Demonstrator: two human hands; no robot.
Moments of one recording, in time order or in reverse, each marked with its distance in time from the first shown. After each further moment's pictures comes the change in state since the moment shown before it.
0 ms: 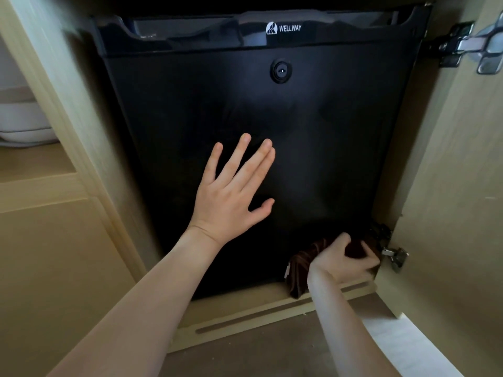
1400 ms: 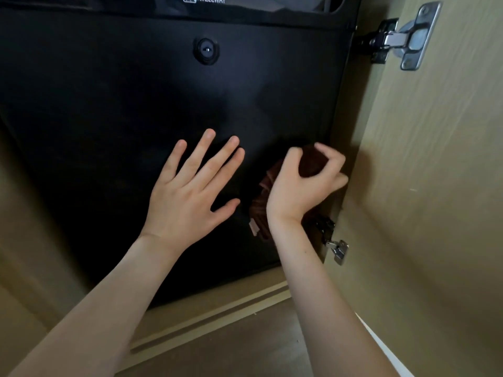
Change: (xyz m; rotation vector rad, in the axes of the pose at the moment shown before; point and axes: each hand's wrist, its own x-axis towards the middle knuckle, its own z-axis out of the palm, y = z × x) left_hand 0.010 0.034 0.017 -0.056 -0.031 0.034; right_hand -0.004 -0.107 0.057 0.127 -0.224 -0.697
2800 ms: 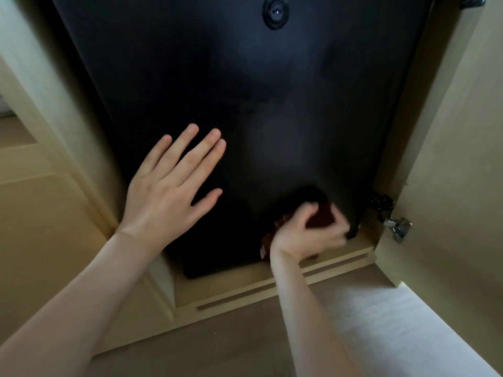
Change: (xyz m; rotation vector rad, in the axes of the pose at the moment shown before) left_hand -0.068 -0.084 -0.046 -0.003 -0.119 0.011; right_hand -0.131 0.054 -0.031 -0.199 0.119 0.427
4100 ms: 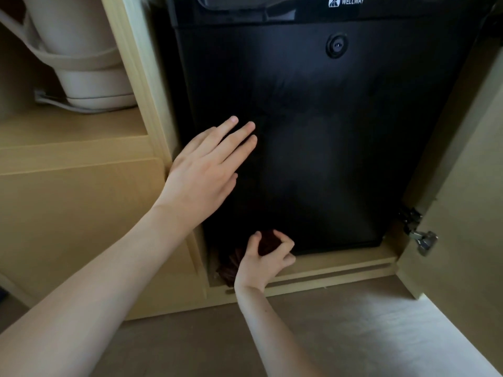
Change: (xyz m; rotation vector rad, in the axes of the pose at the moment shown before) left_hand 0.009 -0.020 -0.059 -0.061 -0.219 -0.024; right_hand -0.132 0.021 -0.032 -0.087 -0.509 0.139
